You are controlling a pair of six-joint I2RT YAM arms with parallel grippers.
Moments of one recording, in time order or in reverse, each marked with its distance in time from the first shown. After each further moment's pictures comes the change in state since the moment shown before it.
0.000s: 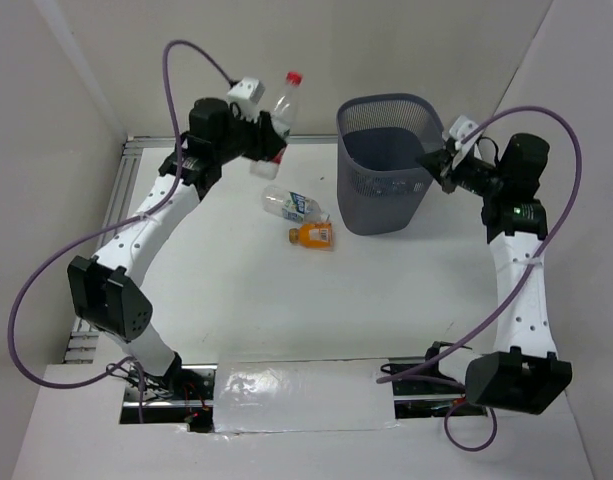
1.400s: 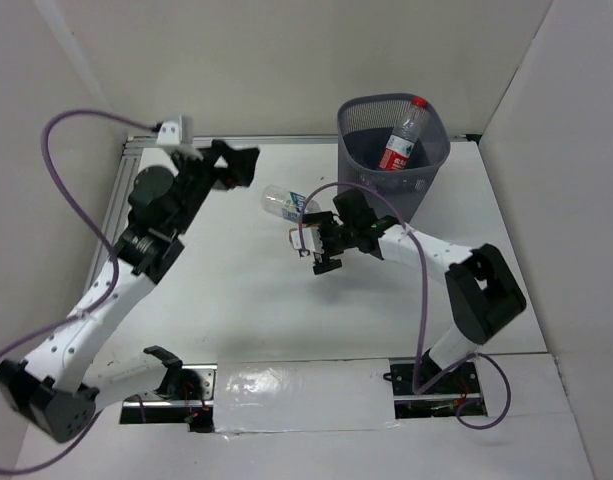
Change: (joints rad) left arm -0.152 -0.481 -0.344 0.376 -0.293 -0.226; right arm 0.771 0.376 -0.328 0.093 0.380 -0.660
